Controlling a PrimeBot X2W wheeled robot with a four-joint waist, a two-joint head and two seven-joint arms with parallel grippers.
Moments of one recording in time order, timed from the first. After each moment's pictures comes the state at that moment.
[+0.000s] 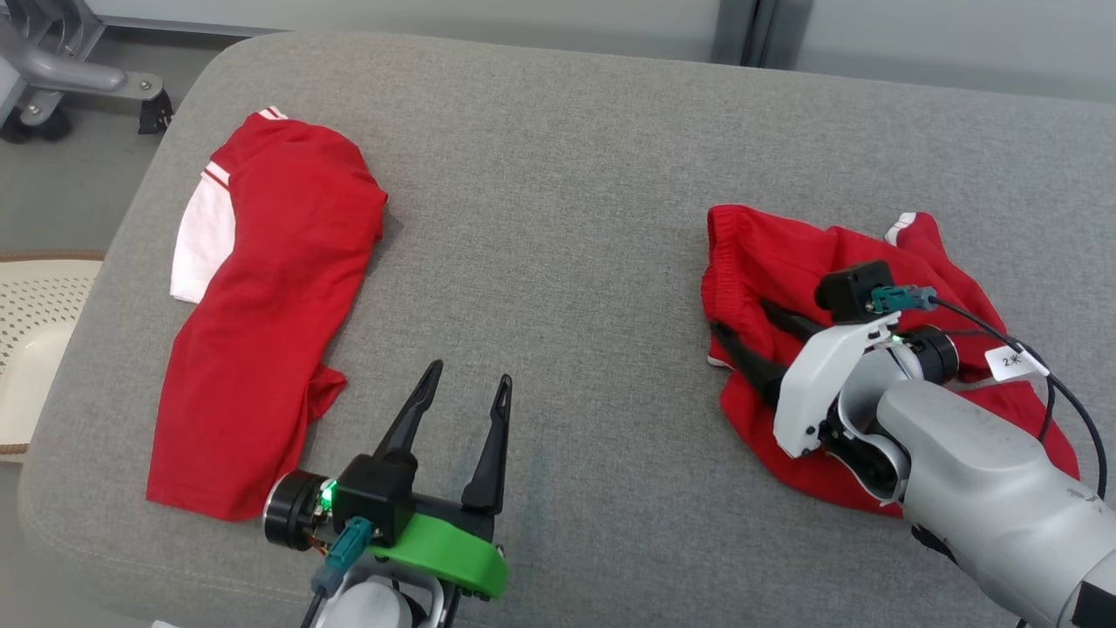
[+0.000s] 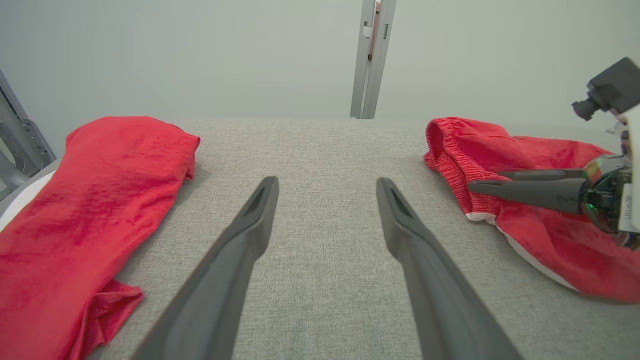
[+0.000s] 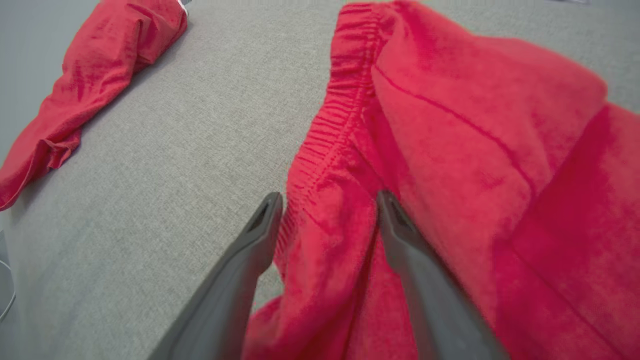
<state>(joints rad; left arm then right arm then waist) -0.14 0.05 -0.39 0.20 -0.21 -0.01 -0.26 -0.76 -0.38 1.02 0.77 1.01 0.13 -0.13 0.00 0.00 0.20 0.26</state>
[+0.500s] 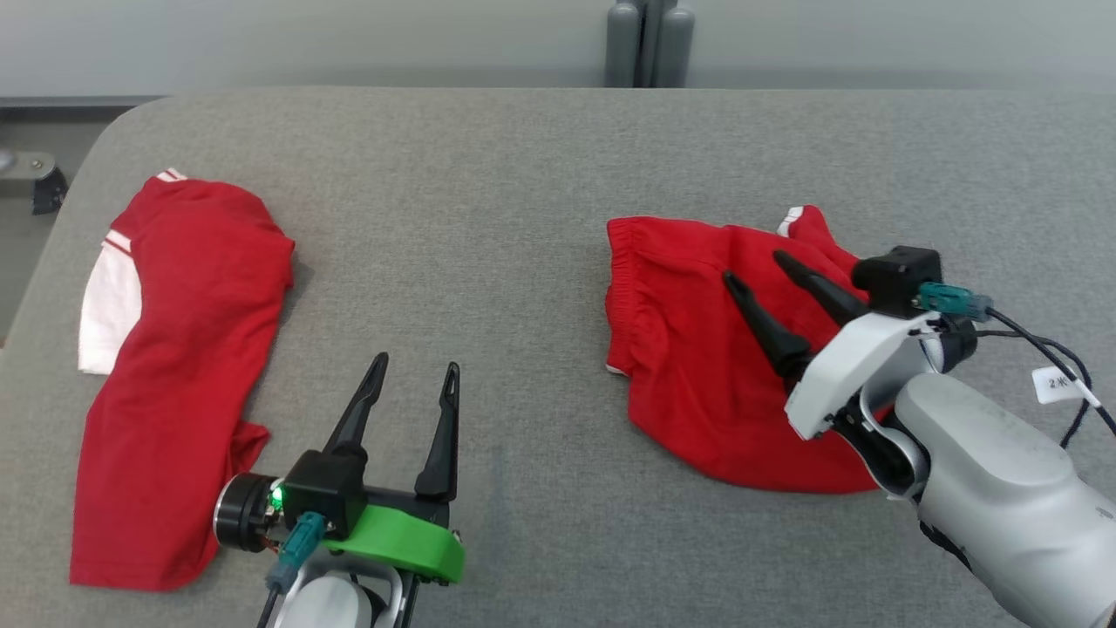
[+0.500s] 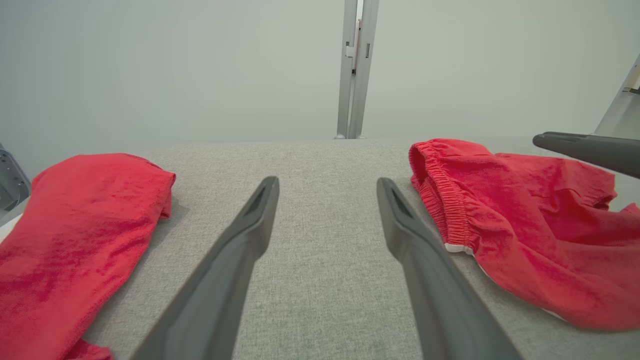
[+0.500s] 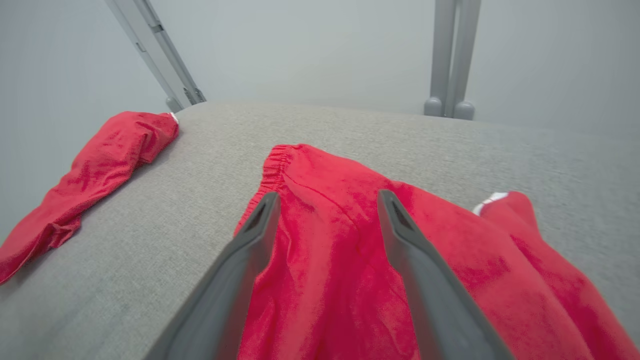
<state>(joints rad) -0.13 0.05 -0.29 0.20 -0.18 -0.02 -0.26 -0.70 -0.39 0.86 0.64 0.89 0.13 -0.26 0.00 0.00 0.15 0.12</state>
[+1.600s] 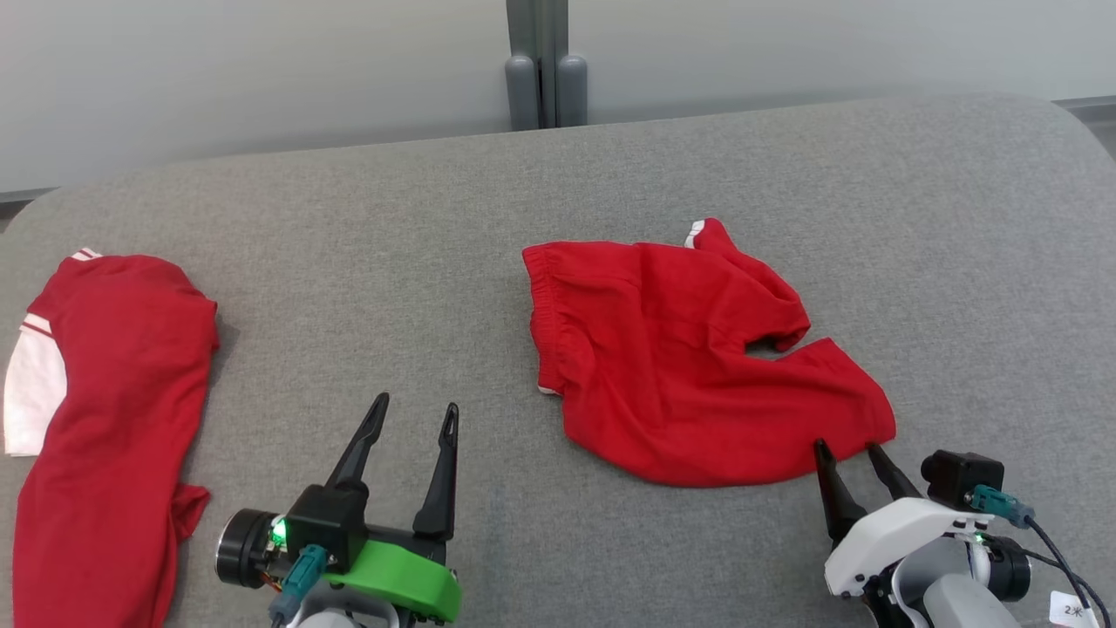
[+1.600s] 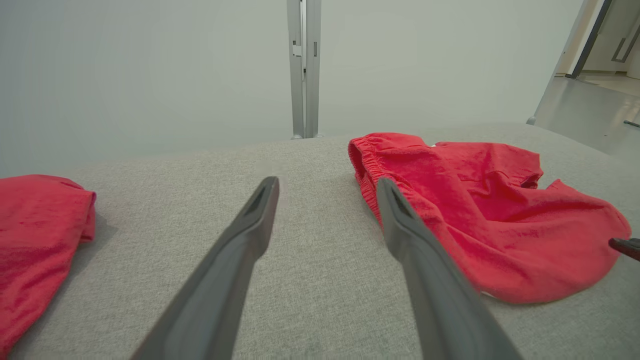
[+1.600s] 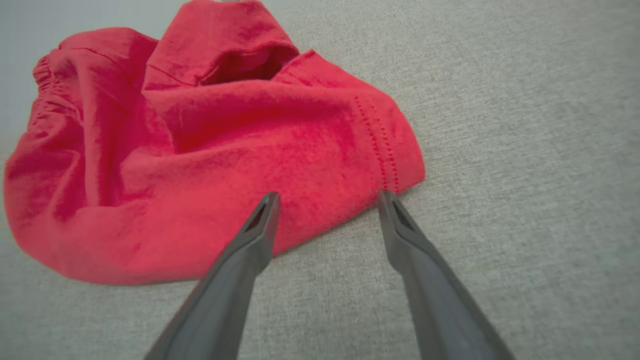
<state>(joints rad) -0.07 0.05 -0.26 0.21 -0.15 -0.06 -0.26 -0.19 -0.10 0.08 0.66 0.39 0.13 -0.21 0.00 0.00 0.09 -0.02</state>
